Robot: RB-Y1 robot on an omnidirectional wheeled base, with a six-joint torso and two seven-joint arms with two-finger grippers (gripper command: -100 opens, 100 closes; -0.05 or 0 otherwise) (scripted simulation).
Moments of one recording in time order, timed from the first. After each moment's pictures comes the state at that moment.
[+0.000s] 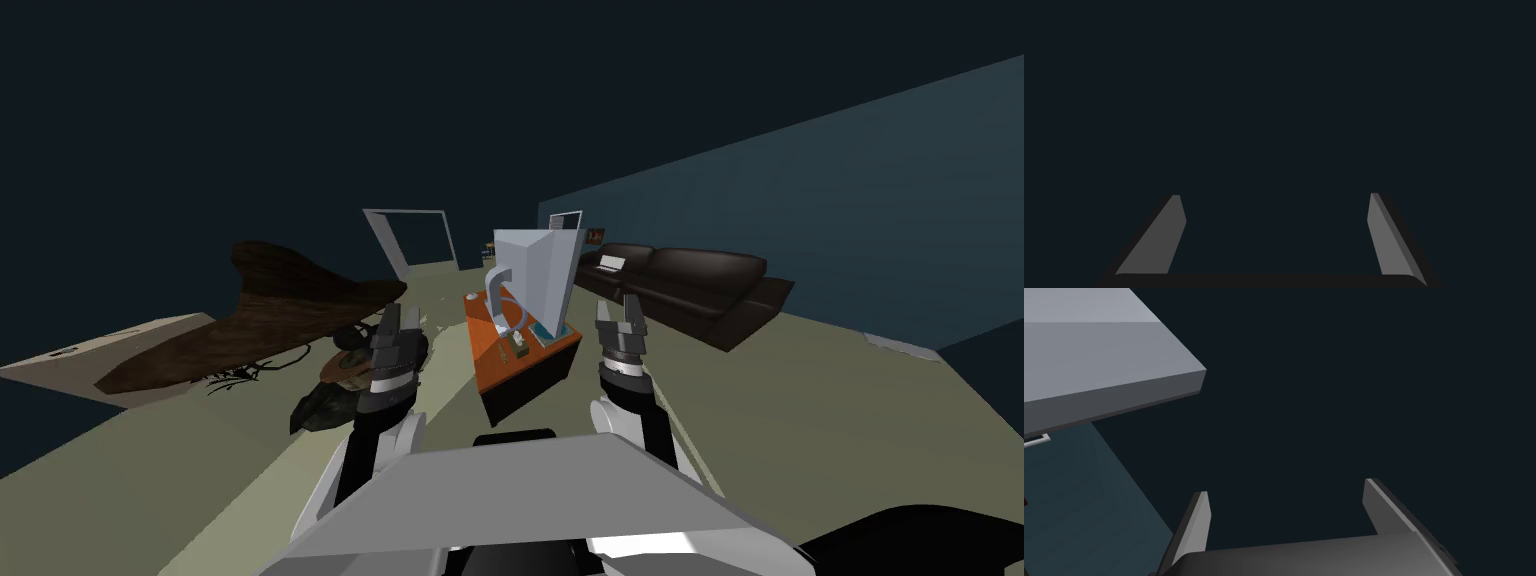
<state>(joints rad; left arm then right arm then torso) 0.48 0.04 0.00 -2.29 -0.11 -0.60 -0.10 0.51 -0.01 0.04 -2.29 -0.12 -0.62 0.16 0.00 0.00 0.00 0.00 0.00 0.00</state>
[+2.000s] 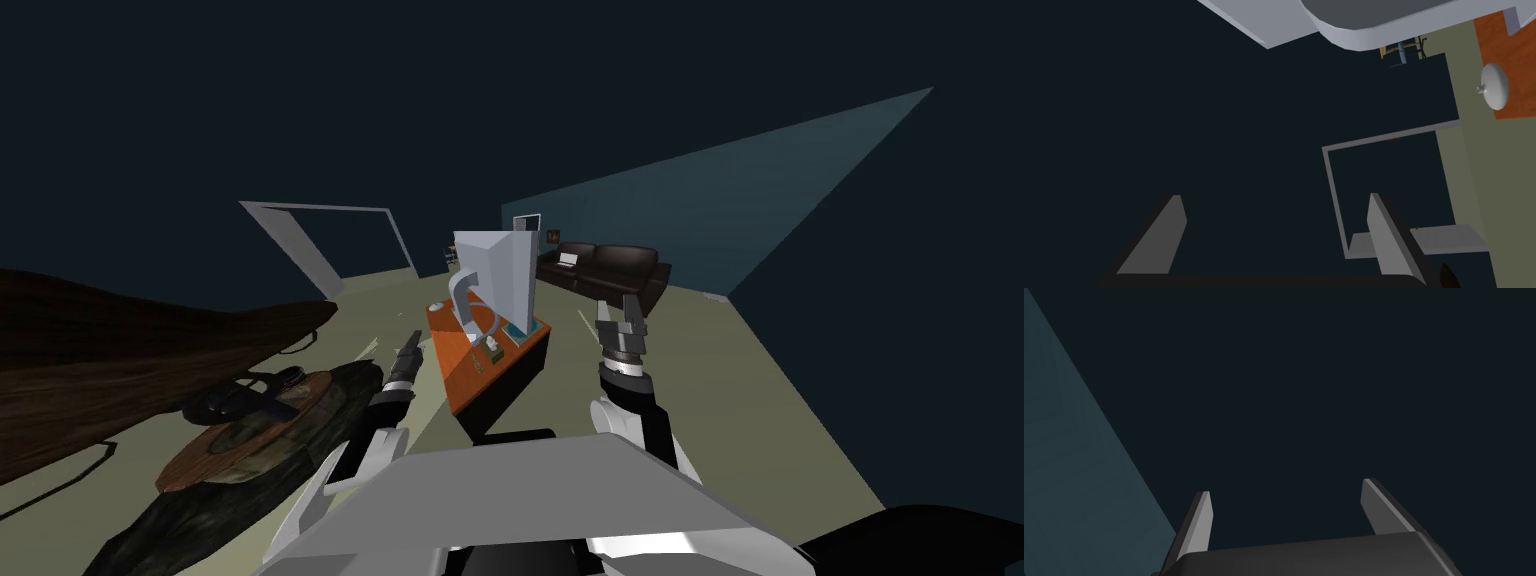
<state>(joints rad) 0.48 0.19 0.10 -2.04 0.06 -0.16 -0.12 0.51 -0.01 0.04 -2.29 -0.12 -0.62 0.16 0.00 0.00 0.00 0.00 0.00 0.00</state>
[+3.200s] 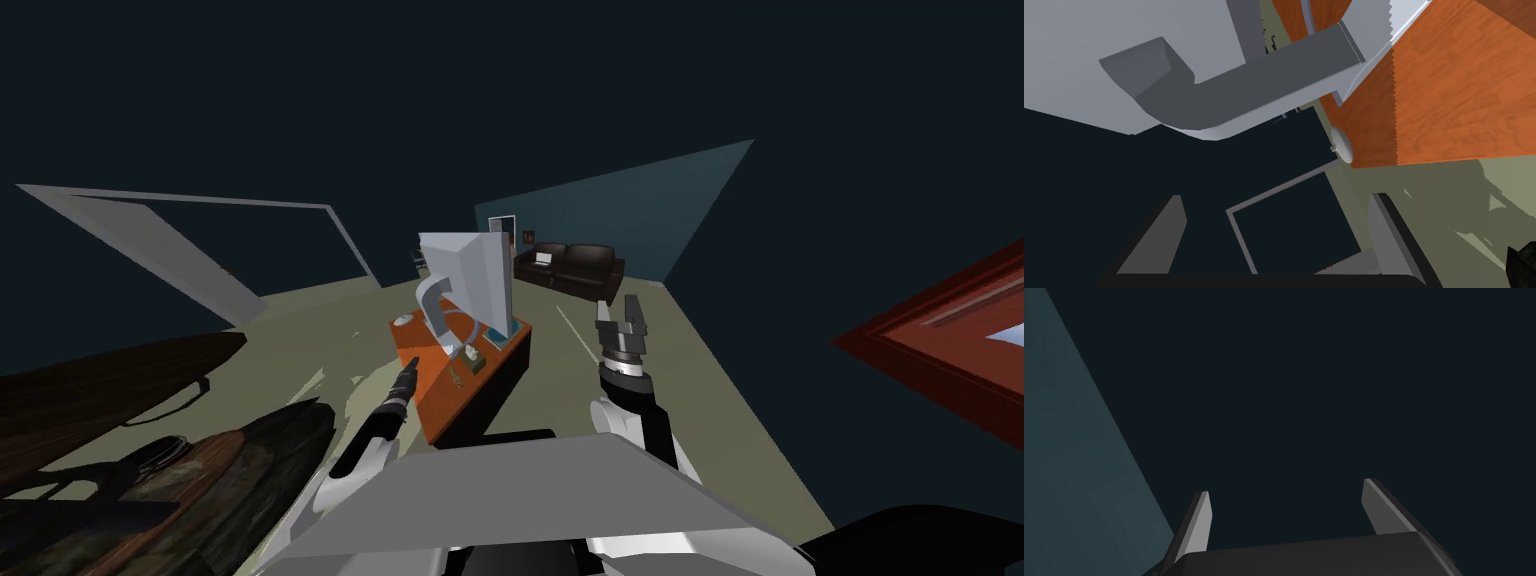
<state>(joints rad) 0.48 0.23 0.14 -1.85 0.12 0.13 -0.13 0.51 -0.01 0.04 -2.29 -0.12 -0.62 0.16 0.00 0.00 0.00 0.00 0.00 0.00</state>
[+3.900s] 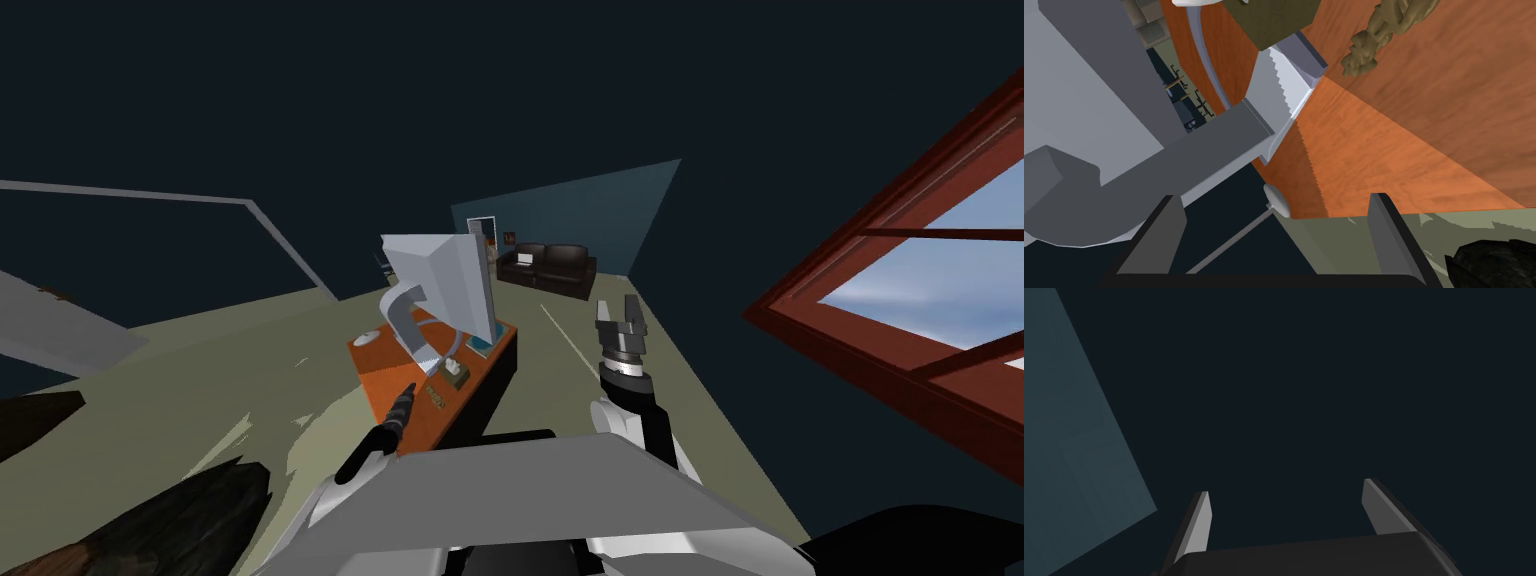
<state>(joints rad) 0.48 0.22 0.16 -1.70 0.11 0.31 -0.14 0.51 -0.01 0.04 -2.29 -0.12 -0.62 0.16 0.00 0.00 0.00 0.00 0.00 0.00</state>
